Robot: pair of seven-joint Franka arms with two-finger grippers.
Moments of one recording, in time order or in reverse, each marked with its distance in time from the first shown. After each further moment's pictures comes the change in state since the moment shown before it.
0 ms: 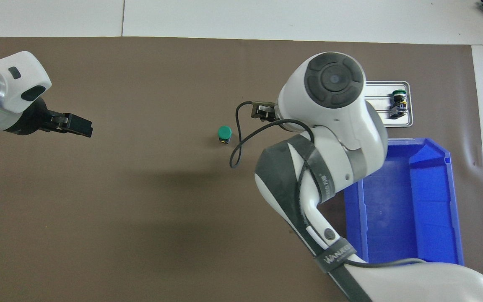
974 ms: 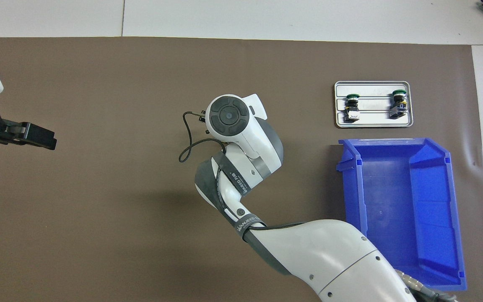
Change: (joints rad) left arm 0.011 -0.047 0.001 0.013 0.049 -0.098 0.000; right arm 0.060 0.184 -0.005 0.037 -0.005 0.178 0.098
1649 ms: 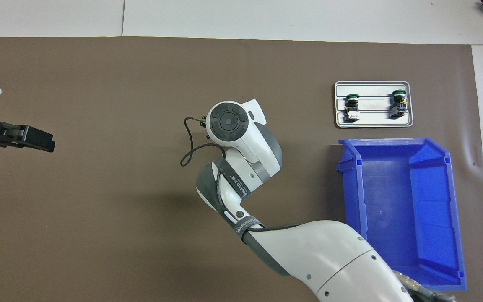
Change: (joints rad) left arm 0.008 -0.010 0.001 -0.019 0.000 0.004 0.000; right arm 0.006 -0.005 0.000 -0.035 -0.001 0.025 -0.001
